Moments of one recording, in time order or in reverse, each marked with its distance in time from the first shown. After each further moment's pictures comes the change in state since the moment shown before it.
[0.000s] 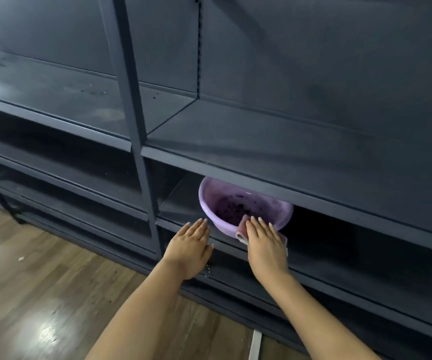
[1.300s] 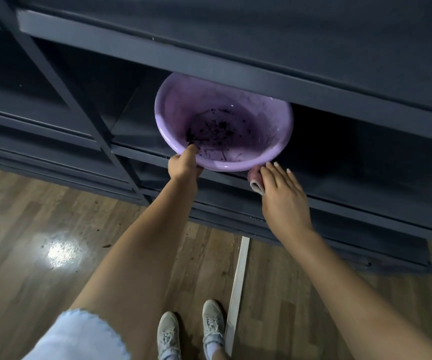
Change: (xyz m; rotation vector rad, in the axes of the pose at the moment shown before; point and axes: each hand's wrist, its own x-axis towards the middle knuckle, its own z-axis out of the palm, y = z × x) left_hand 0.119 0.039 0.057 -1.911 0.161 -1.001; right_hand -0.054 0.052 0.057 -0.021 -0.156 0.121
